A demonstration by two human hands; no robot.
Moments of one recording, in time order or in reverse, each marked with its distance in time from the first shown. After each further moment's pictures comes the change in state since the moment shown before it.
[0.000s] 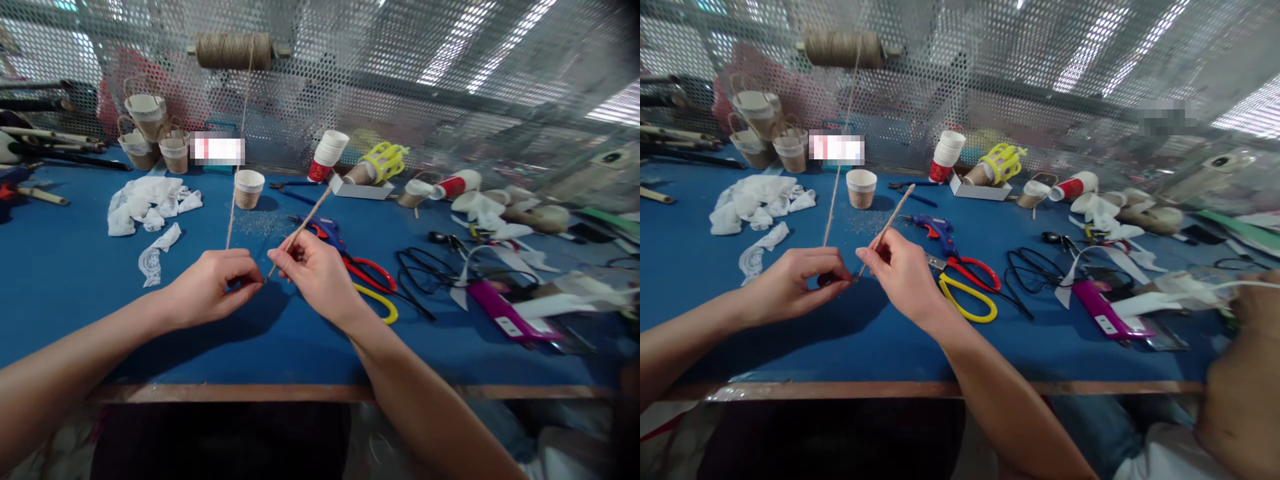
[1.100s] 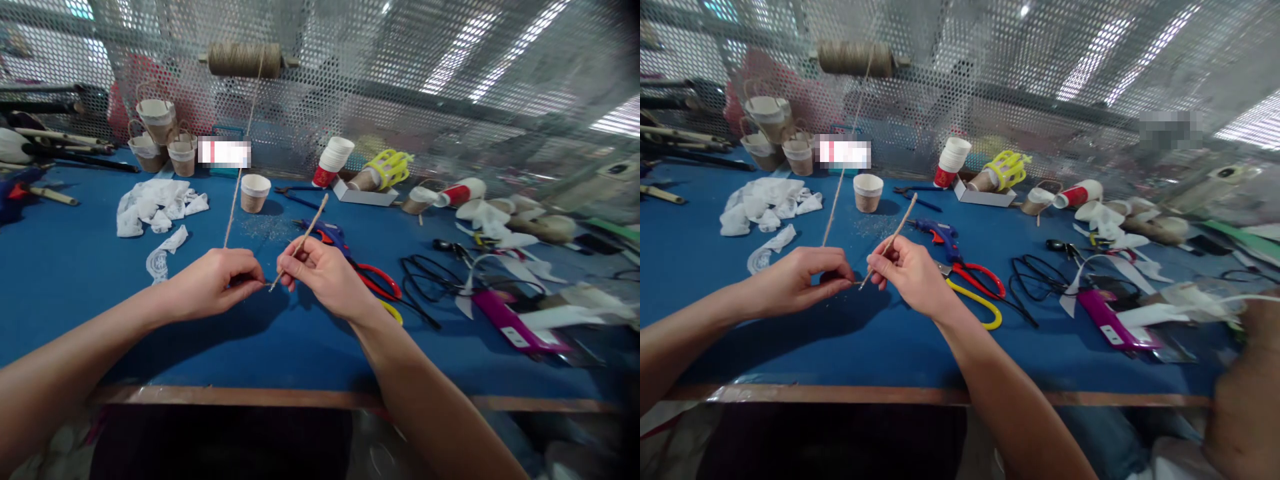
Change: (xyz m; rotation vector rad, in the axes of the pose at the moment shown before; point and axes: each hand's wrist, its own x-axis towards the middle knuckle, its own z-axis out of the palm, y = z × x) left_hand 0.001 -0.007 -0.010 -0.014 -0.092 -0.035; right_hand 0.006 -0.001 -0.008 0.312 -0.210 0.113
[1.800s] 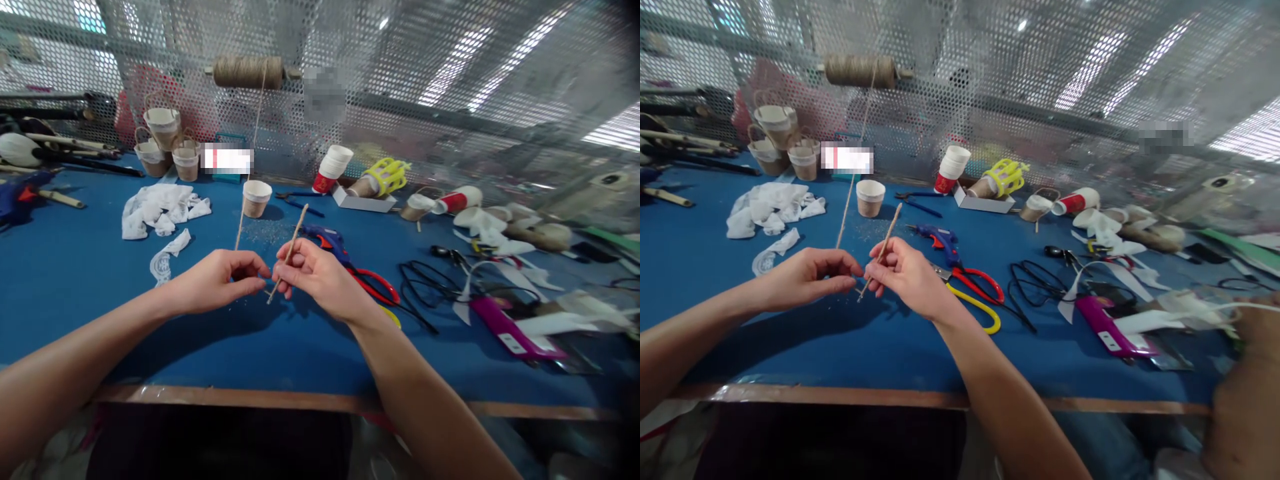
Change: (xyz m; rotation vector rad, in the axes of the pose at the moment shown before) left_hand 0.002 -0.008 0.007 -0.400 -0.033 -0.238; right_hand 0.002 -0.002 0.002 0.082 -0.090 0.051
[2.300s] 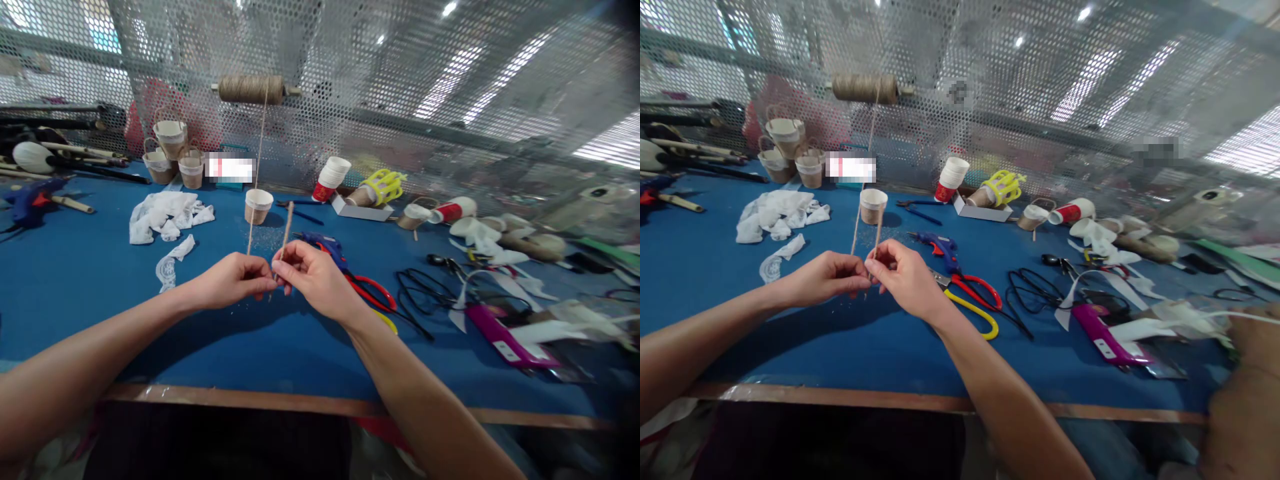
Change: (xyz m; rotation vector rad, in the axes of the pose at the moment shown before) left_hand 0.013 0.000 0.005 -0.083 -0.002 -0.020; right_hand 0.006 -0.008 0.005 -0.236 0.053 -0.108
